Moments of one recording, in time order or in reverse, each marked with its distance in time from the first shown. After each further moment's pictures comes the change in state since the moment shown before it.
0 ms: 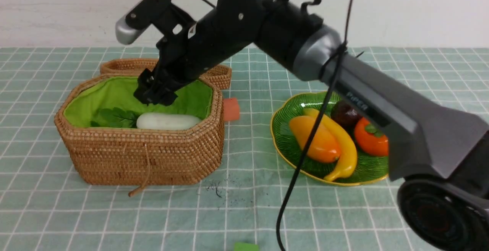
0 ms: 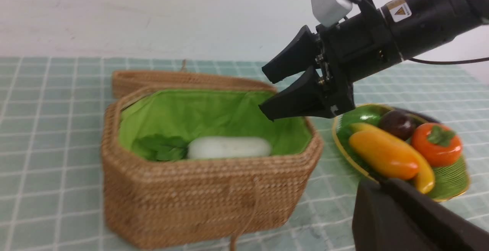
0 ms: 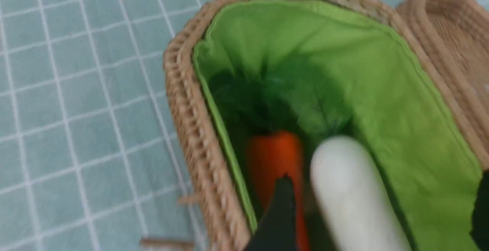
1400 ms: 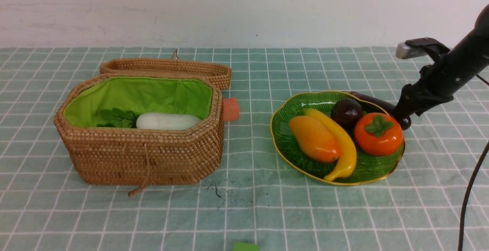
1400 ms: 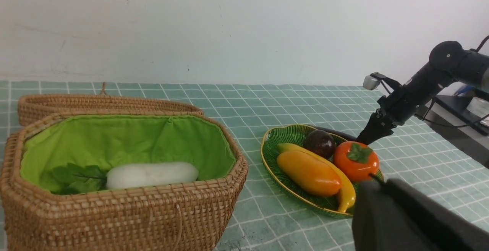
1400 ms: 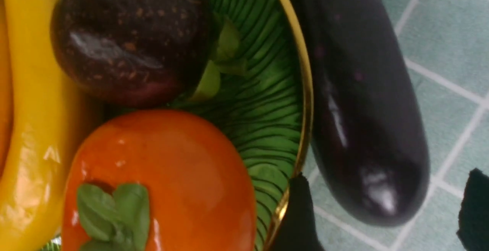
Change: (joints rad) right arm -0.846 0.065 0.306 0.068 0.230 -0.152; left arm 0.000 0.000 0.000 -0.094 -0.137 0.027
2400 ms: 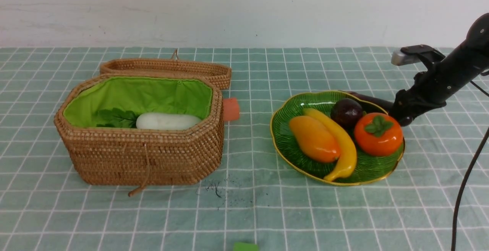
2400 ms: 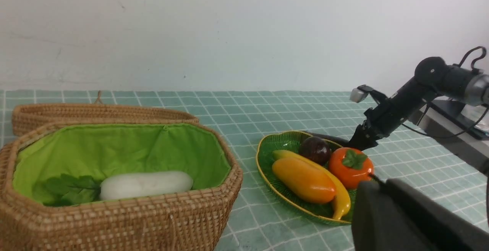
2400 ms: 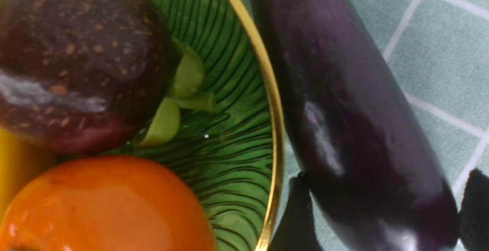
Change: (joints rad) right arm 0.000 0.052 -0.002 0.002 -0.073 -0.002; left arm 0.000 0.000 0.000 0.007 -0.038 0.000
